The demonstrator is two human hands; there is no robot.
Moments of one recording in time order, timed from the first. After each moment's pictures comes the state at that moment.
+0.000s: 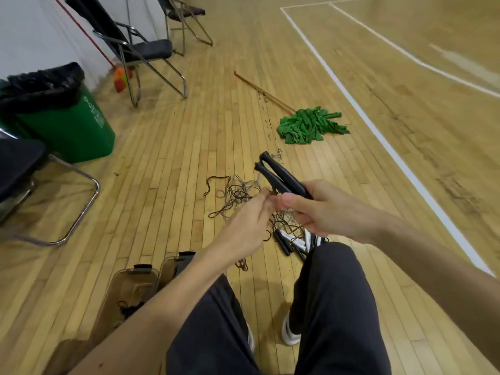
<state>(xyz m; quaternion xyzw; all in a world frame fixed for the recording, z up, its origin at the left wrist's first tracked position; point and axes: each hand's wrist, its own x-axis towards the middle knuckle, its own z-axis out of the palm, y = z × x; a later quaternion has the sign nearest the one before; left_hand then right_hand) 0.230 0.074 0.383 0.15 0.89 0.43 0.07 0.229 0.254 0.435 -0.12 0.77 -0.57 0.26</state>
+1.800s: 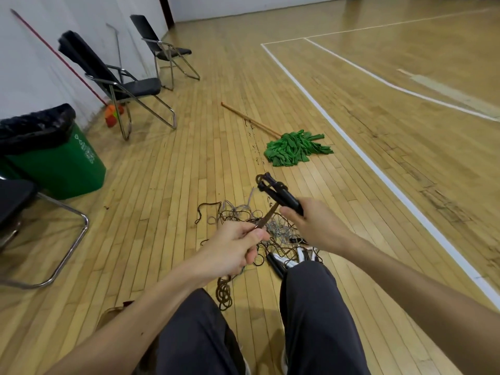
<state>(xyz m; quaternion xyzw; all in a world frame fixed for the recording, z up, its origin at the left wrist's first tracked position) 0.231 0.078 0.421 0.07 0.82 0.51 0.24 0.209 0.279 0.402 -0.07 0.90 -0.42 0.06</state>
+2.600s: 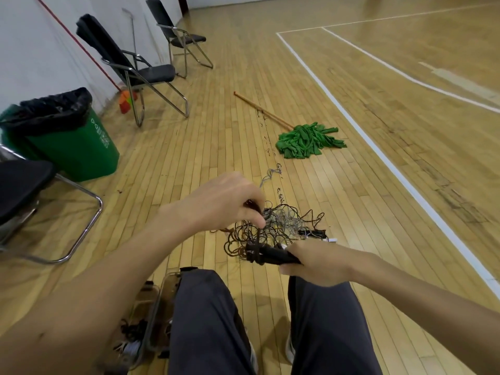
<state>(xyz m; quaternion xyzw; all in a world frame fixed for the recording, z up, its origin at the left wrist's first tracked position) 0.196 0.048 0.468 0.35 0.93 0.08 0.06 0.246 0.252 0.382 -0.22 0.91 -0.19 0.30</state>
